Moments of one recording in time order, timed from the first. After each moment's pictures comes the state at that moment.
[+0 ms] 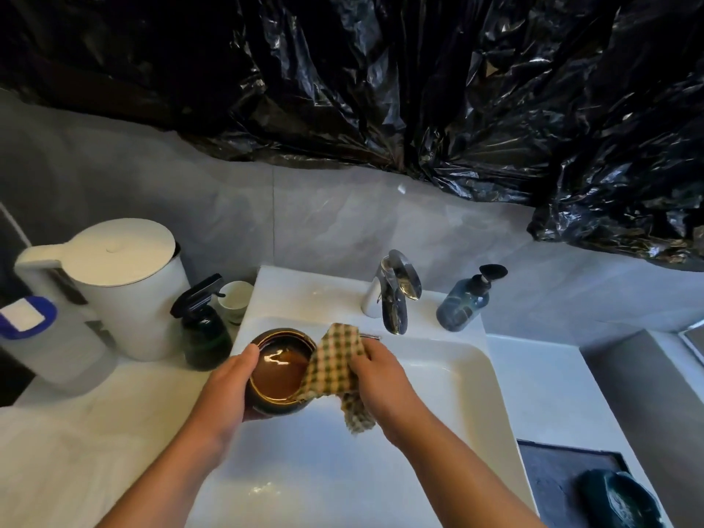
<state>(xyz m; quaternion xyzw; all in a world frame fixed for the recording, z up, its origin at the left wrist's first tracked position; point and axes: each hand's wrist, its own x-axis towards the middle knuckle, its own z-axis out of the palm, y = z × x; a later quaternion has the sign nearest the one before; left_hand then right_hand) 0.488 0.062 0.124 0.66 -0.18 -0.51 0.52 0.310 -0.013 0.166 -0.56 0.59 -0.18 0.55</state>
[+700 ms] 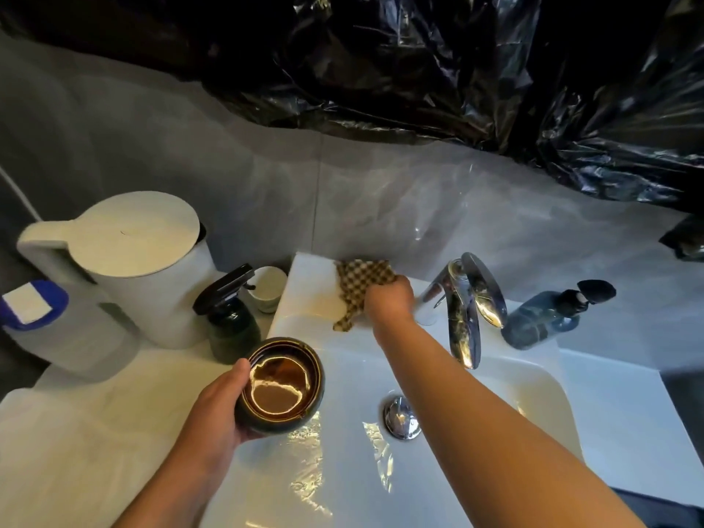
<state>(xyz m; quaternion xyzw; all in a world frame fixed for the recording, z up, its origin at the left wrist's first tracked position) 0.533 0.051 0.078 0.65 -0.03 -0.53 0.54 0.421 -0.162 0.103 -0.48 0.71 -0.20 0.47</state>
